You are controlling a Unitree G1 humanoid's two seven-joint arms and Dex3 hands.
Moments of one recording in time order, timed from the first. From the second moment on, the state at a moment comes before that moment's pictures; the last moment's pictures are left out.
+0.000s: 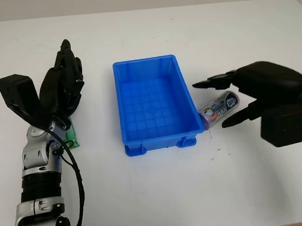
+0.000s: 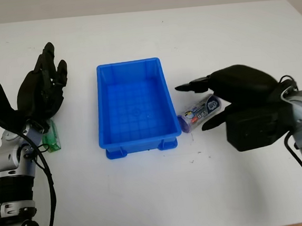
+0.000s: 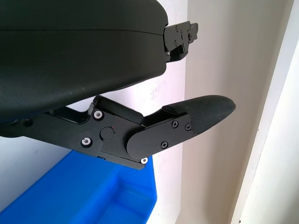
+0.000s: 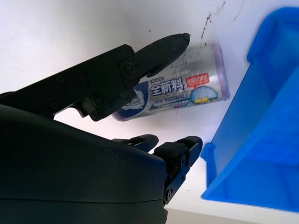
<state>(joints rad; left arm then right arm) -0.59 0.28 0.25 0.34 -0.28 0.17 -0.27 -0.43 -0.85 0.06 0.10 -0.47 -0.35 0.54</state>
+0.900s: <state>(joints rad) -0.59 0.29 0.25 0.34 -0.28 0.18 -0.26 -0.72 -0.79 0.20 0.69 -0.92 -0.56 -0.48</state>
